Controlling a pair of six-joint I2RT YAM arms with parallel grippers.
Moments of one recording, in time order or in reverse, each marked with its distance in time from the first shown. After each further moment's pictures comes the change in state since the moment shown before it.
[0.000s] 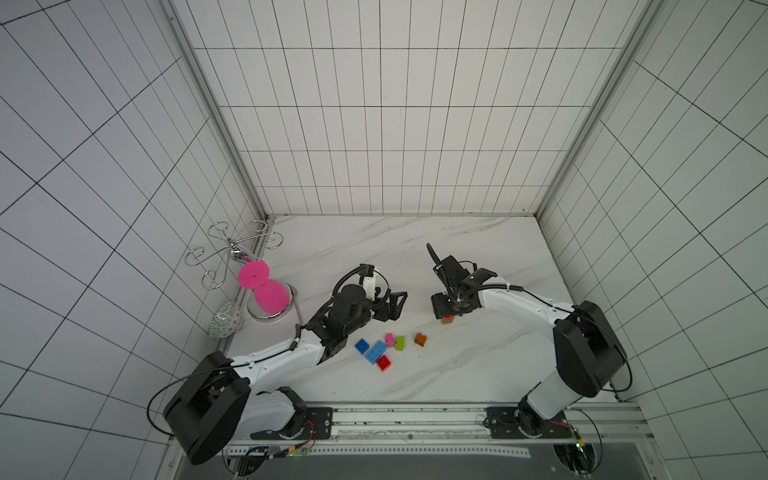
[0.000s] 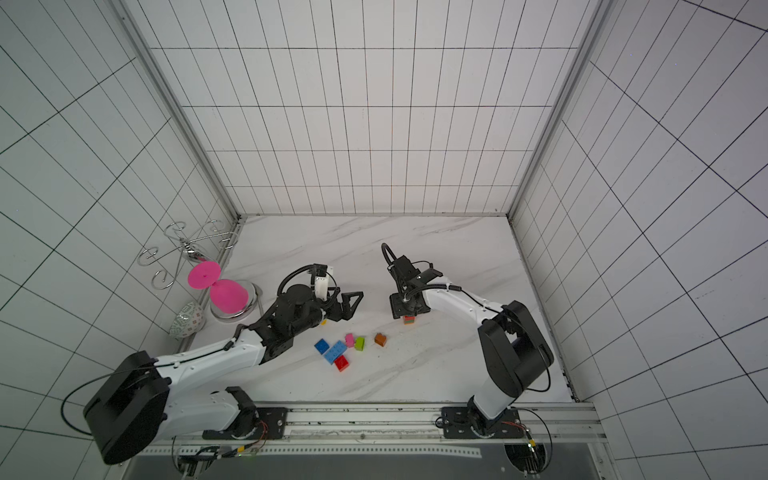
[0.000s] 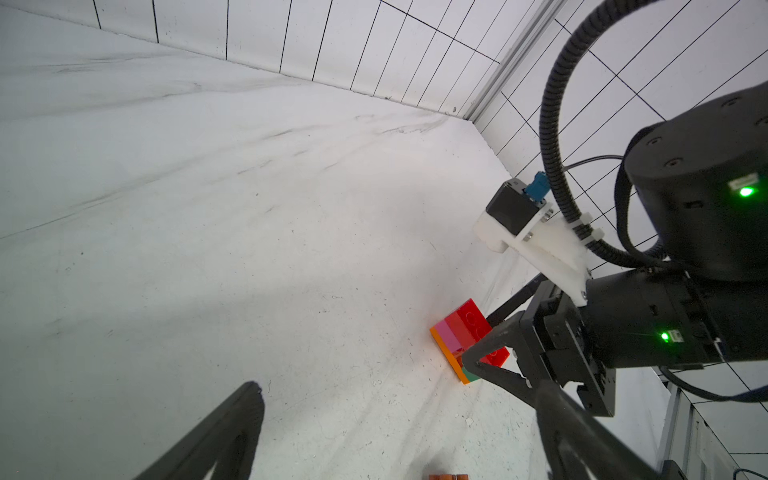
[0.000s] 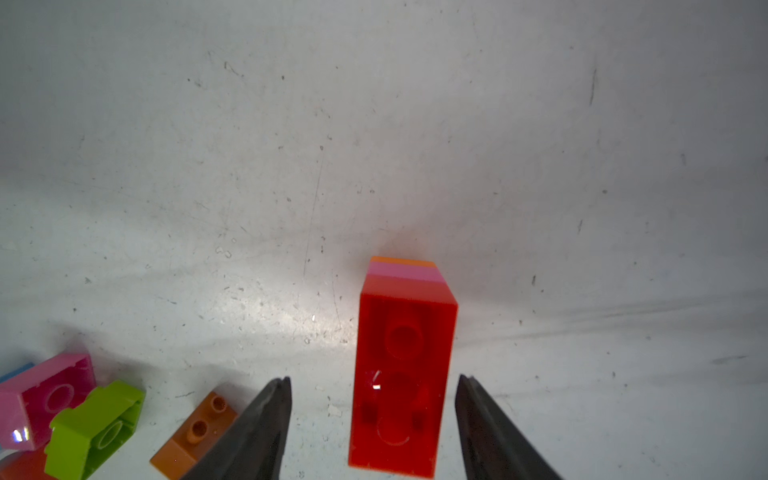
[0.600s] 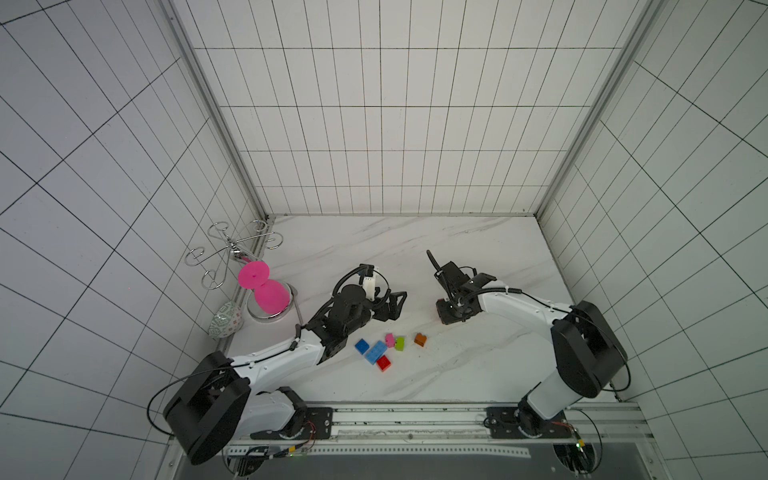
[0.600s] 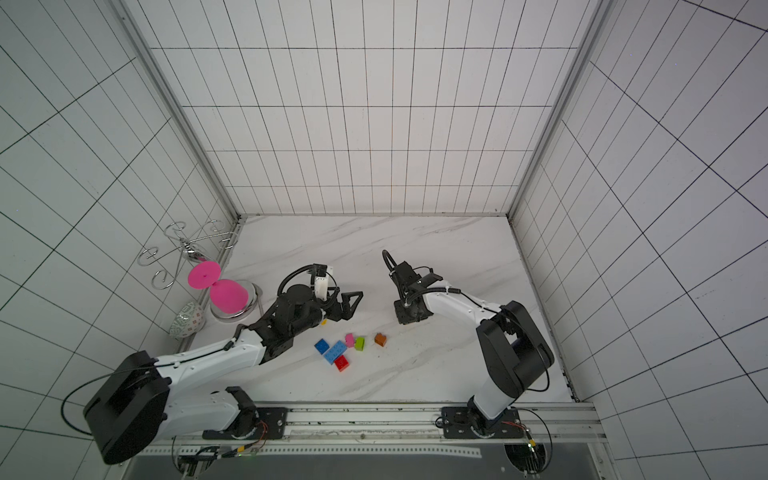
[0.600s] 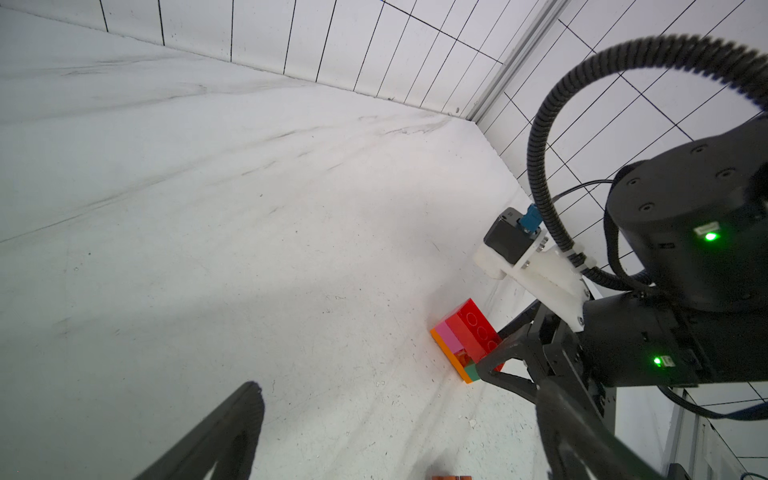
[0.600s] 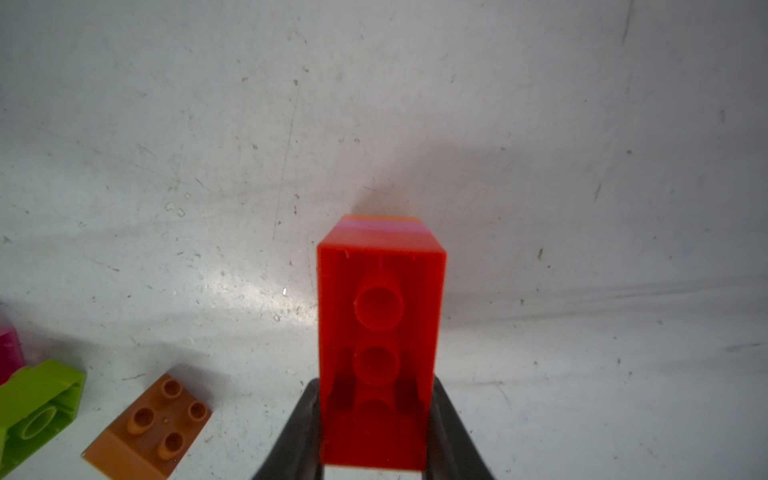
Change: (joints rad) left arm 0.000 0.000 0.000 -0.002 -0.010 0.004; right arm 0.000 0.011 -0.037 0.004 0.011 -0.051
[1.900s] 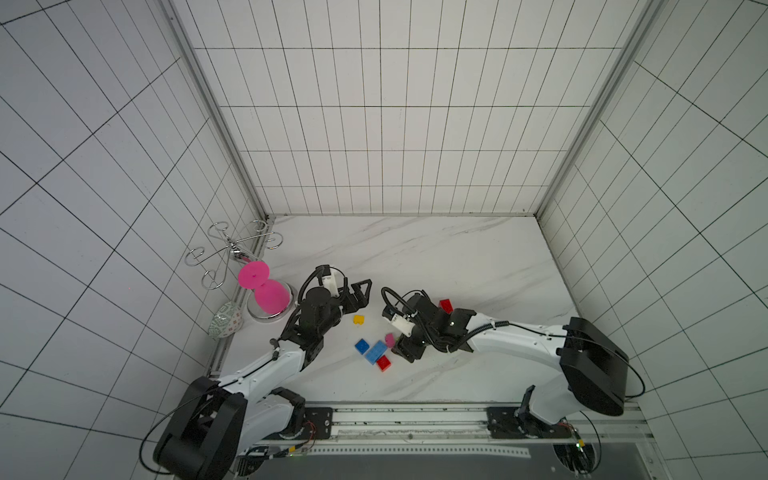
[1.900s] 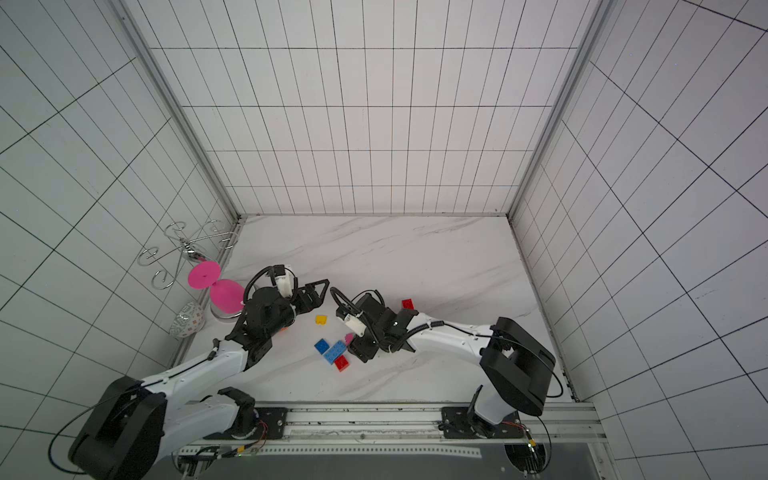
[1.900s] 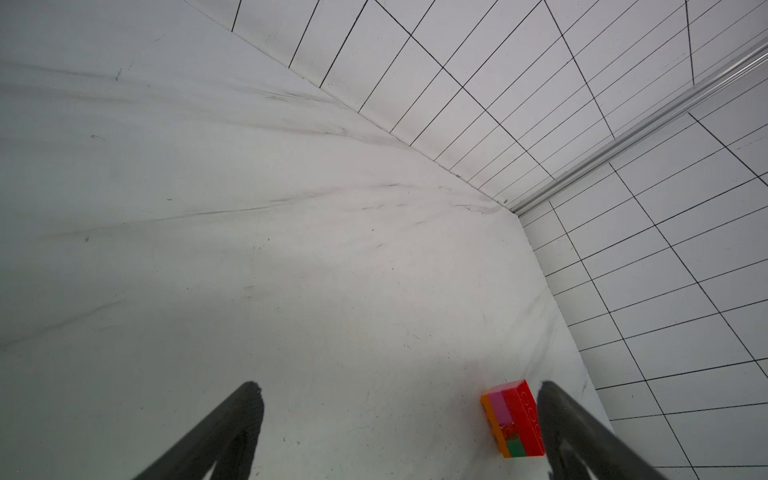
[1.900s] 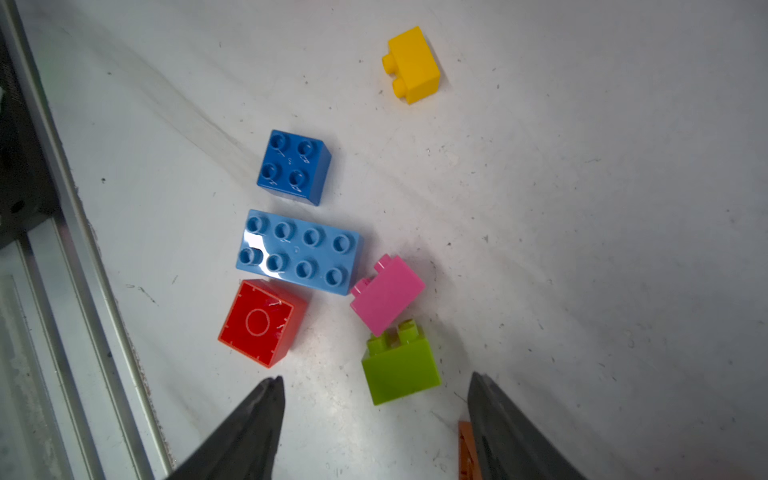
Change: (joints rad) left arm 0.303 -0.118 -0.174 0.119 0.091 -0.201; right arm 0.406 -0.081 -0.126 0.400 -0.188 -0.328
